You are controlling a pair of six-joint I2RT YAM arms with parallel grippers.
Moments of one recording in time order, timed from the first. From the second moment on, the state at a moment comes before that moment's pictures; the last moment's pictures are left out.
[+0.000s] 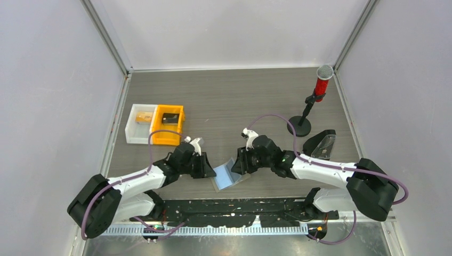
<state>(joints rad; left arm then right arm) -0.68 1.12 0.31 0.05 0.31 -0.76 0.89 1.25 0.53 0.05 -0.24 0.62</state>
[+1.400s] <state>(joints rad) -0.69 0.88 0.30 -0.09 0.27 -0.80 0.99 1.36 0.63 0.05 -0.18 0.62</state>
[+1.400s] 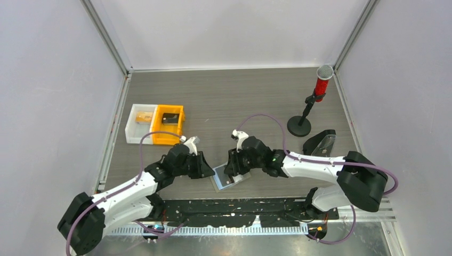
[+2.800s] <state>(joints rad) -0.70 1.15 0.29 0.09 0.29 -0.81 0.83 1.51 0.52 0.26 -0.40 0.63</state>
